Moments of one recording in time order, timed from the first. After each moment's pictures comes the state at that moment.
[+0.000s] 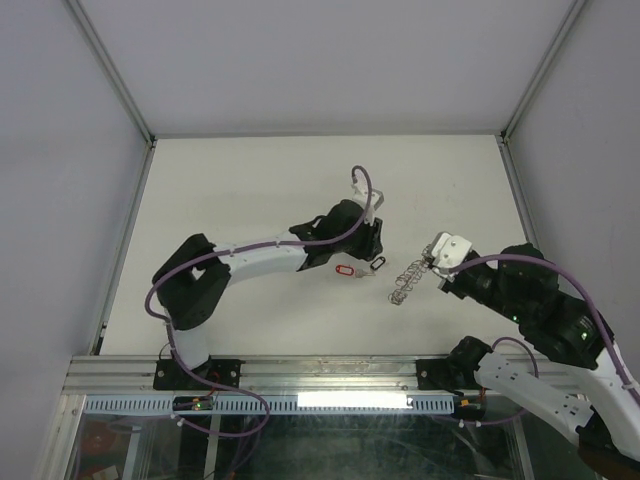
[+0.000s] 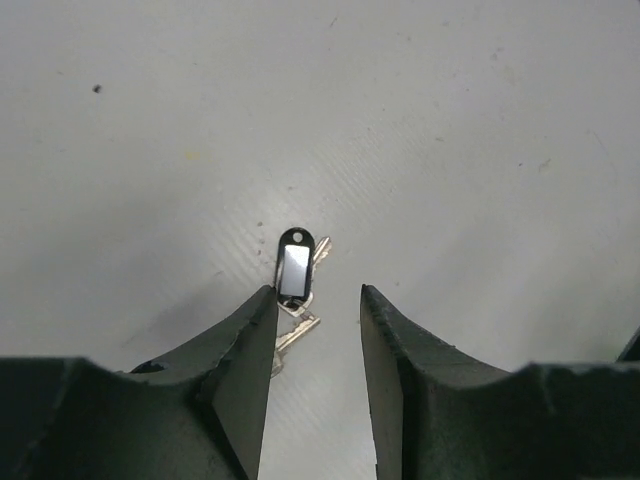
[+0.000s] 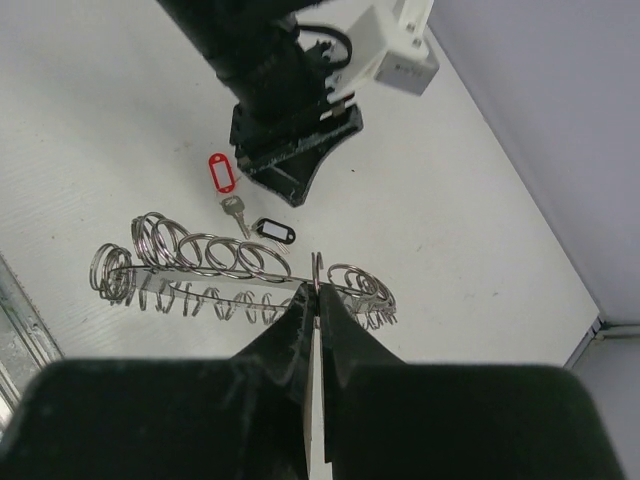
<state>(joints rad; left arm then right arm) -0.93 1.77 1.16 0.09 0.03 -0.40 0.78 0.54 1.06 -0.91 0.00 -0.51</state>
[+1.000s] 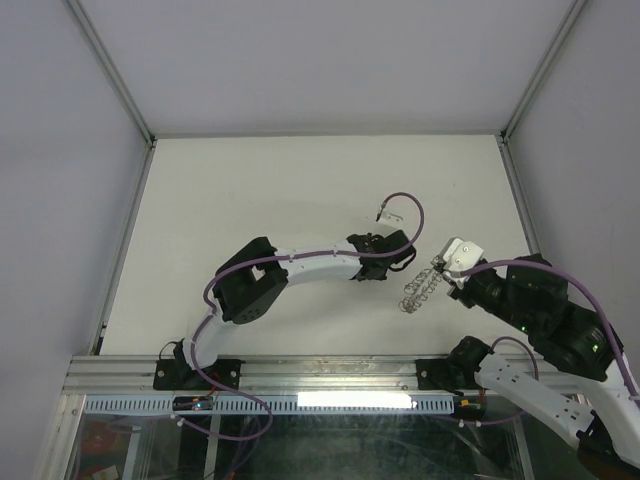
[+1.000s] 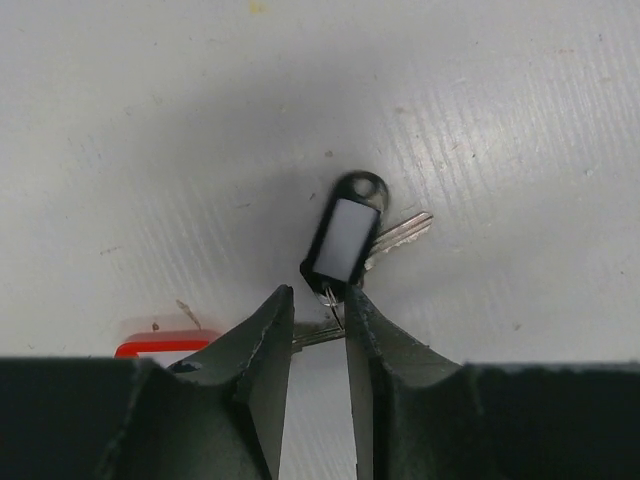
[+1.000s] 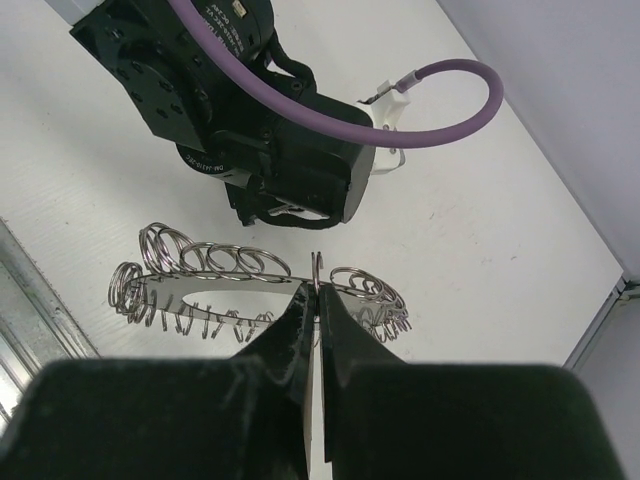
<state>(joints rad) -1.12 2.18 1.65 -0.52 -0.48 -0.63 0.78 0.47 1.07 -0.99 0.06 -0.43</state>
